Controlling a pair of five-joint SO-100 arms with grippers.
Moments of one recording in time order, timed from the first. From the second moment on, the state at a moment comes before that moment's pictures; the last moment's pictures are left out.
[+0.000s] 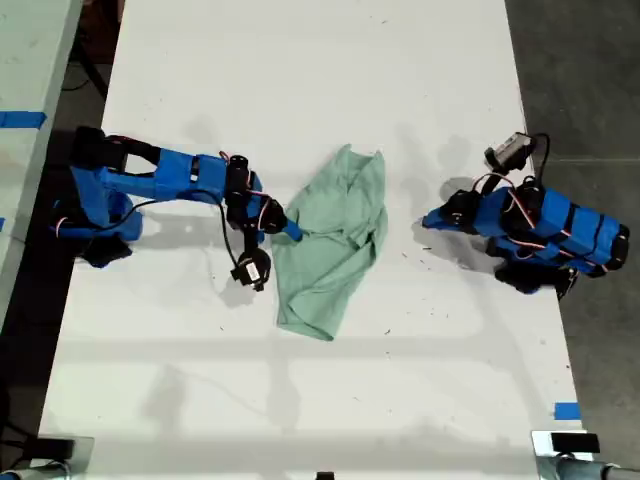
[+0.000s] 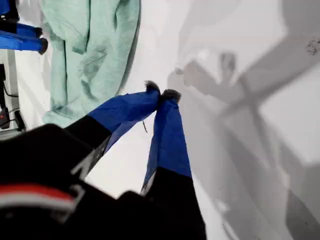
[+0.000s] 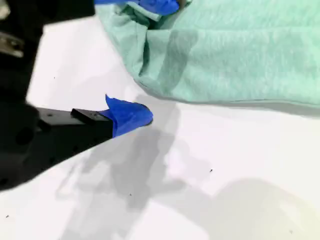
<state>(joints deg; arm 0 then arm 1) -9.9 81.0 92.5 69.0 -0.4 25.0 199.9 174.9 75.7 -1.8</state>
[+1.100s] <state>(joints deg) -9.5 74.3 59.8 78.7 12.4 25.0 199.9 174.9 75.7 -1.8</state>
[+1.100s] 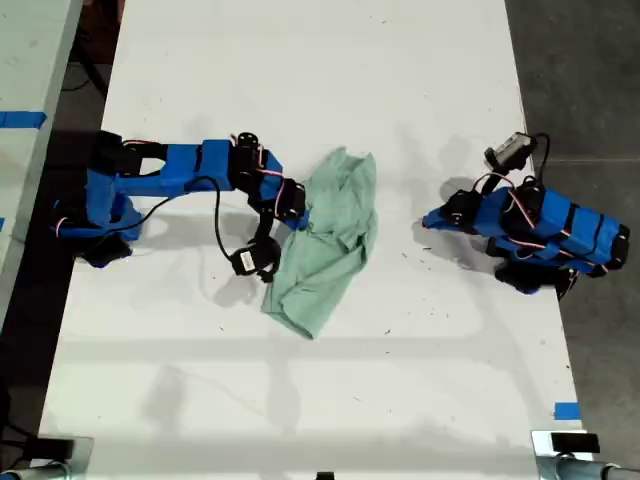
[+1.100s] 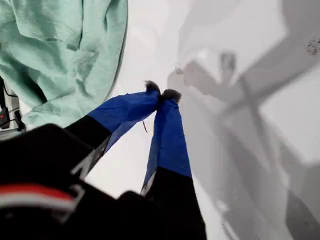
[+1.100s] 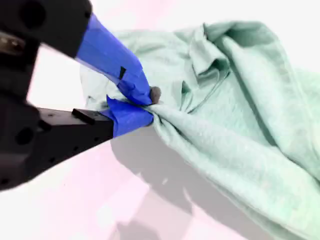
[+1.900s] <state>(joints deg) -8.3 60.4 59.1 43.5 16.0 25.0 199.9 174.9 75.7 -1.8</state>
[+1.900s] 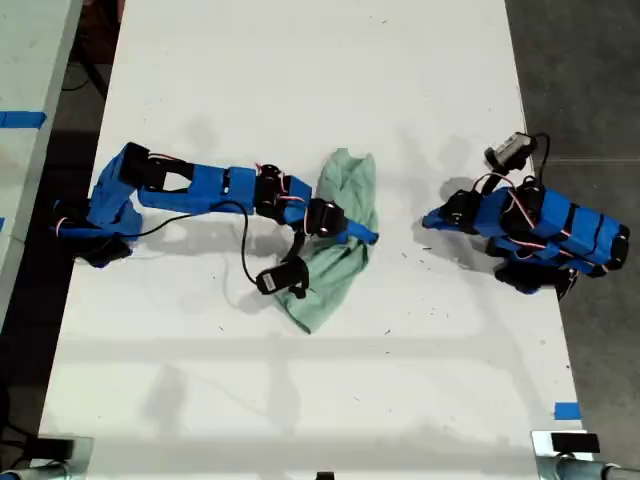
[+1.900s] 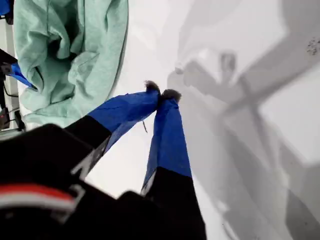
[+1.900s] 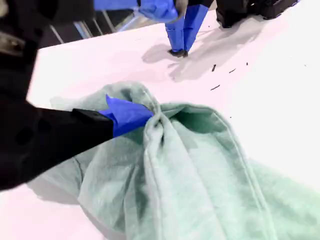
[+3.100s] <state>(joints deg) -18.3 103.9 90.3 40.6 24.7 25.0 199.9 174.9 75.7 -1.8</state>
